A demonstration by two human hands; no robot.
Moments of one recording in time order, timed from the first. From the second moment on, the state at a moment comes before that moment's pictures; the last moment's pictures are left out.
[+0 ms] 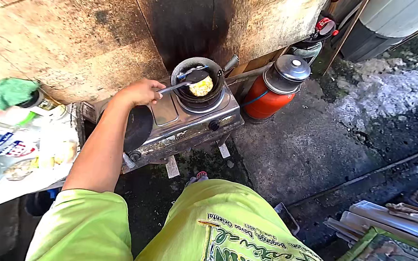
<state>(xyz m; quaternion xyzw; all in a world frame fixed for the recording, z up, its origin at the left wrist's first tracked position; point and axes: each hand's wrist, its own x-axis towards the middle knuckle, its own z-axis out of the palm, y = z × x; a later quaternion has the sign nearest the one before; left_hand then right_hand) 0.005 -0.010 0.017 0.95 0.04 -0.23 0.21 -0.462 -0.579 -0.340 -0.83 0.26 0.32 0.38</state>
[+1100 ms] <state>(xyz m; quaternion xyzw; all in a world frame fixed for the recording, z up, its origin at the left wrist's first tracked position) -0.008 -0.119 -0.108 0.95 0.13 -0.21 0.17 -0.458 -0.587 -0.338 -0.76 0.27 0.46 0.38</state>
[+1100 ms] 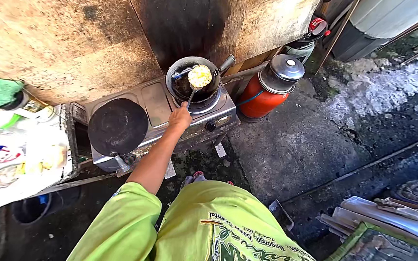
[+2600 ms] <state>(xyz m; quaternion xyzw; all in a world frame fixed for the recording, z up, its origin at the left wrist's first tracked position) -0.005 -0.082 -0.014 0.97 0.05 -0.23 0.07 -0.468 -0.584 -0.370 -0.76 0.33 0.43 0.37</state>
